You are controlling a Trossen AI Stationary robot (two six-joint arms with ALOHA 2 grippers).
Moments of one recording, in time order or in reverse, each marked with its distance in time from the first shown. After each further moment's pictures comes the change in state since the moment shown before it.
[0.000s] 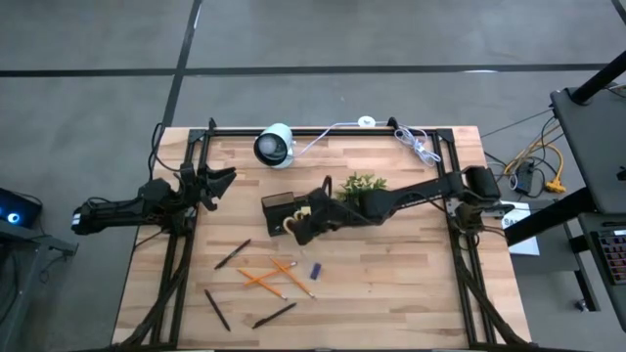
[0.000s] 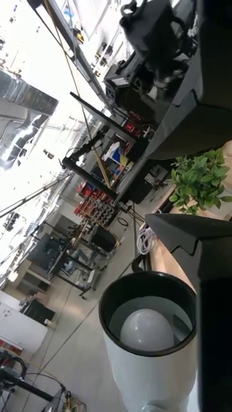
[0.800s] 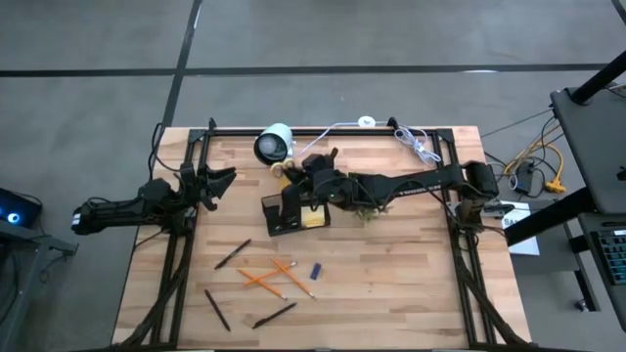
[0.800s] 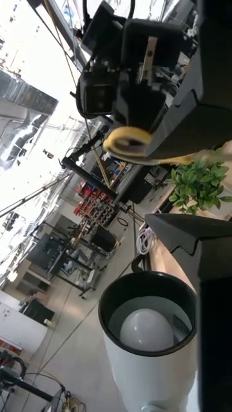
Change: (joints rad) left arm 0.000 0.000 0.000 -0.001 0.000 -0.001; right arm -0.087 -0.002 0.064 0.334 0.437 -0.491
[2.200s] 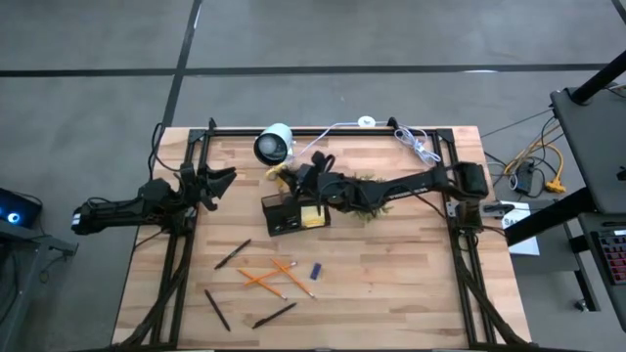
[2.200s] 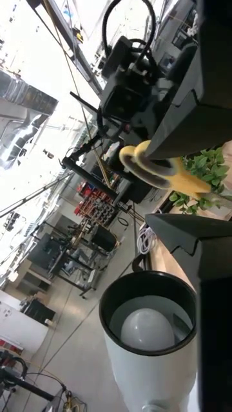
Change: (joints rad) left arm 0.000 0.000 0.000 0.000 -0.001 0.003; right arm -0.033 0.073 -0.145 0.400 -0.103 -0.470
